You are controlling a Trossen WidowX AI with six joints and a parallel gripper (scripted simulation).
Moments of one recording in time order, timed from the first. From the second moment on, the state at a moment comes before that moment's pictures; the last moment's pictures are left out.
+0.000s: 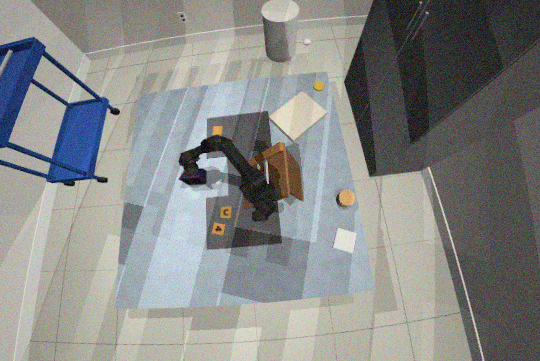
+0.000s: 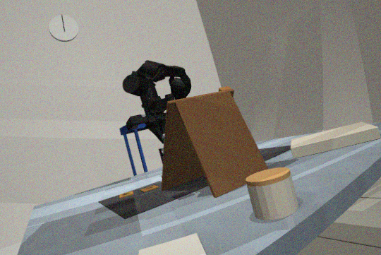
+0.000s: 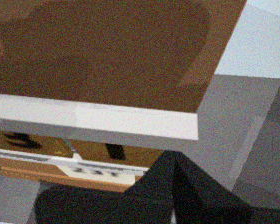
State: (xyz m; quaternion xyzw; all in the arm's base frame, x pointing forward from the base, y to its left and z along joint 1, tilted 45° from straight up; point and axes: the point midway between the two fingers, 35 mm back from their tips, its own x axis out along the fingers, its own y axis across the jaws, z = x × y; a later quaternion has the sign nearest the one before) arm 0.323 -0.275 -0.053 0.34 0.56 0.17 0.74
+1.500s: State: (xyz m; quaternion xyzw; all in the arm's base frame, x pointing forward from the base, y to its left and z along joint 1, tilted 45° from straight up) arm 0.314 -0.273 -0.043 0.35 0.55 0.17 0.74
